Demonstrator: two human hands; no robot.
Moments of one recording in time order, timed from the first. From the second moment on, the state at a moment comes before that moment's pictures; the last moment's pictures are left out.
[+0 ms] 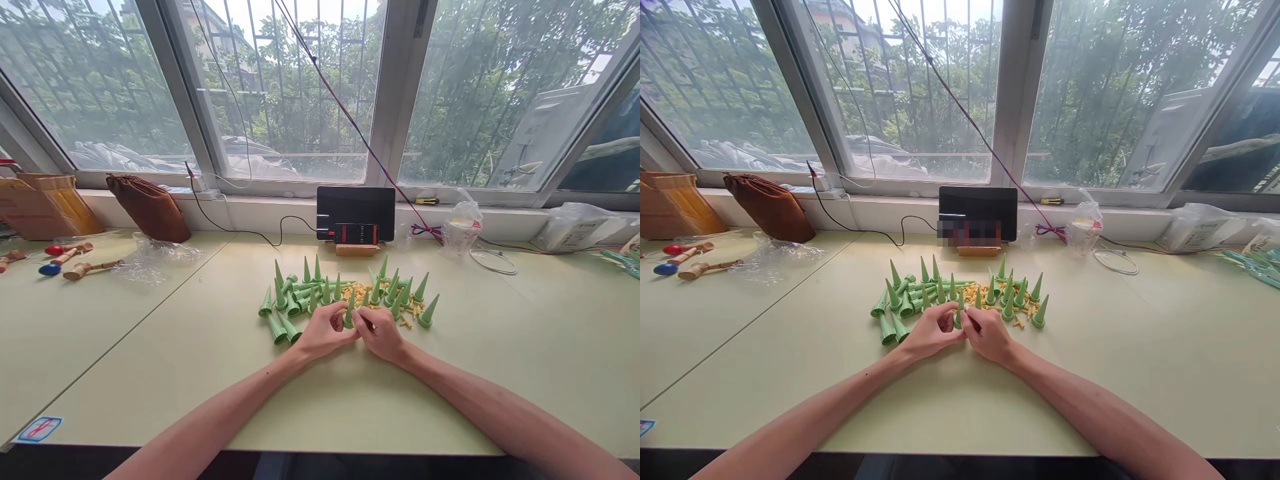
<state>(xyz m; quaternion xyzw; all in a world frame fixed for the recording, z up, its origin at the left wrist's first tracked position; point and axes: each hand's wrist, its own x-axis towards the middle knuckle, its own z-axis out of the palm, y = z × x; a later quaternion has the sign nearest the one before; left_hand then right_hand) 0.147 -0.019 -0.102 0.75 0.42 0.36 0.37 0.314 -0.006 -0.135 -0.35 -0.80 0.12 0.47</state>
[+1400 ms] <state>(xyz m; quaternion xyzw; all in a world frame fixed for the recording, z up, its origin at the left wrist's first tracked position) 0.147 -0.021 -0.103 0.72 0.40 0.41 0.39 0.313 -0.007 -0.128 -0.39 -0.75 0.24 0.47</state>
